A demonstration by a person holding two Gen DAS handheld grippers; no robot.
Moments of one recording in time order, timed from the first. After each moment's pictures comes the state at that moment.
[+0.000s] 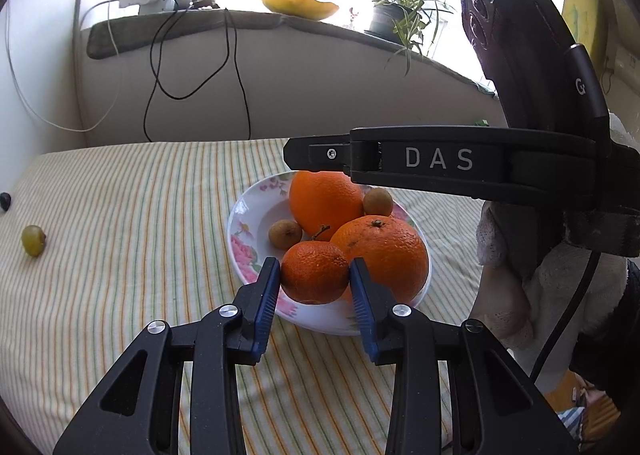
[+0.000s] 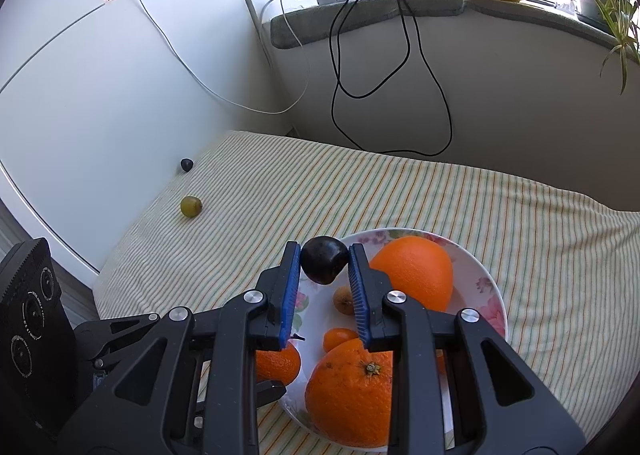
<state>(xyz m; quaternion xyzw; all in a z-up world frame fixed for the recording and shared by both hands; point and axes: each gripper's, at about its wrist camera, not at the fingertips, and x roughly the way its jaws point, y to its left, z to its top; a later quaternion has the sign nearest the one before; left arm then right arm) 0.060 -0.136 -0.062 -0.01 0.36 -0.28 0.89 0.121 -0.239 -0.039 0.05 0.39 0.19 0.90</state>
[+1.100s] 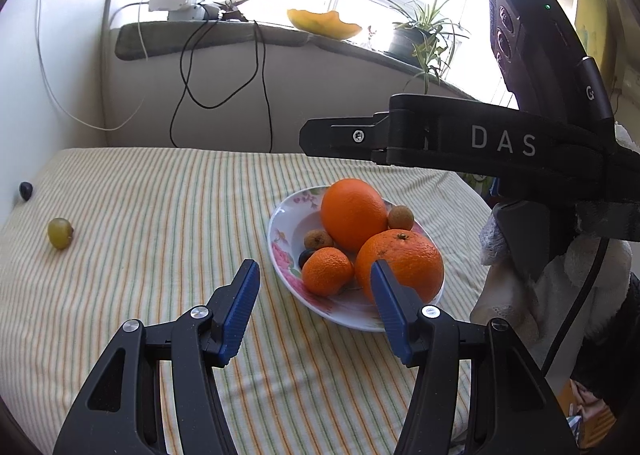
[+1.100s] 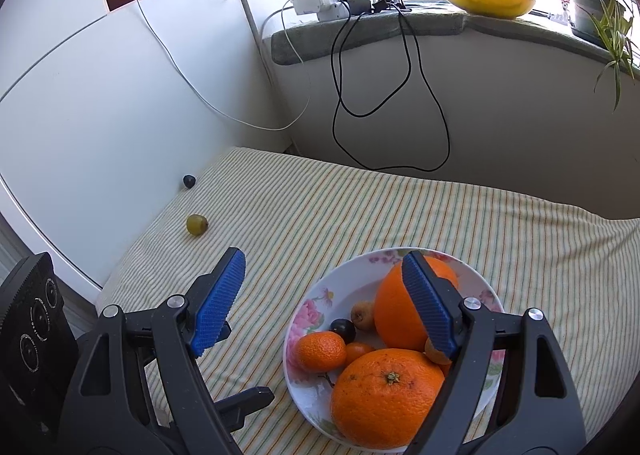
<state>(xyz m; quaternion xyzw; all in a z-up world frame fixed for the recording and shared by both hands) 0.057 -0.099 -0.053 -0.04 0.34 -0.26 0.90 0.117 -0.224 -0.023 0.05 0.37 0.18 0.91</state>
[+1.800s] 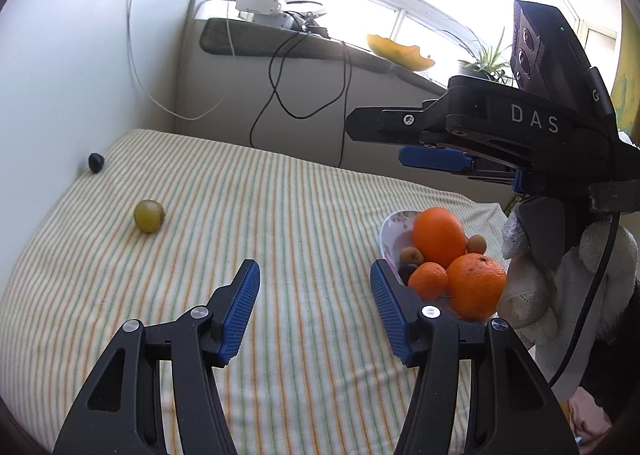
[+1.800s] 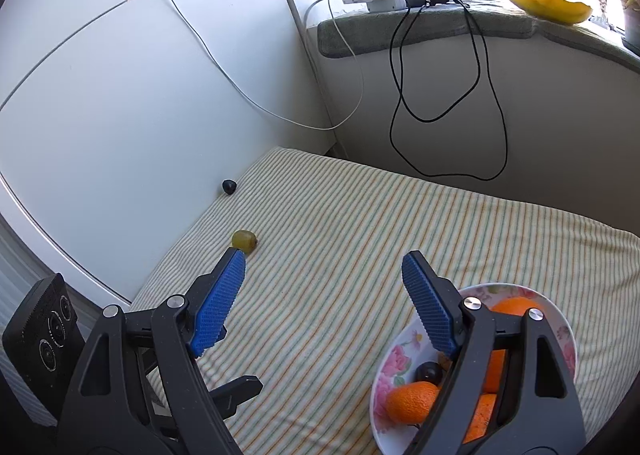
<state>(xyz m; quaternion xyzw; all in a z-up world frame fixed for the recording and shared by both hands) 0.065 -0.011 -0.055 -0.09 0.34 -0.18 0.92 0.148 -0.150 -0.019 0.06 0.39 0.24 0.89</state>
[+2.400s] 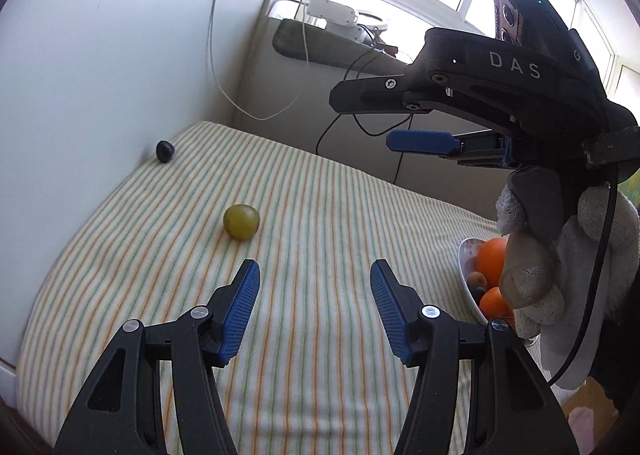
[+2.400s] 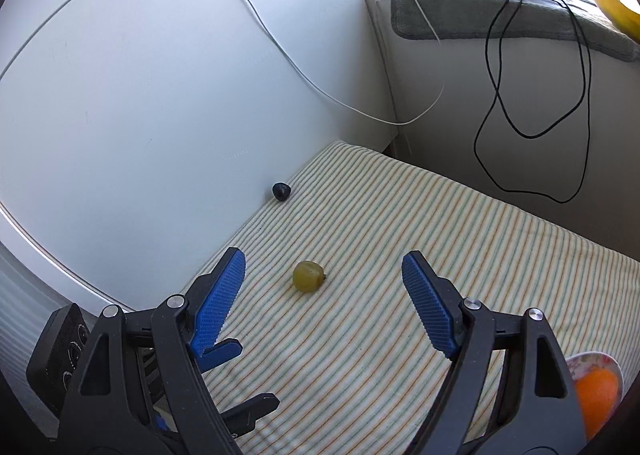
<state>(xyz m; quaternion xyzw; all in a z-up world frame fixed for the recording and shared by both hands) 0.088 0.066 -0.070 -0.13 0.34 -0.12 0.93 0.207 -0.047 -0.024 0.04 0.42 0.30 0.86</state>
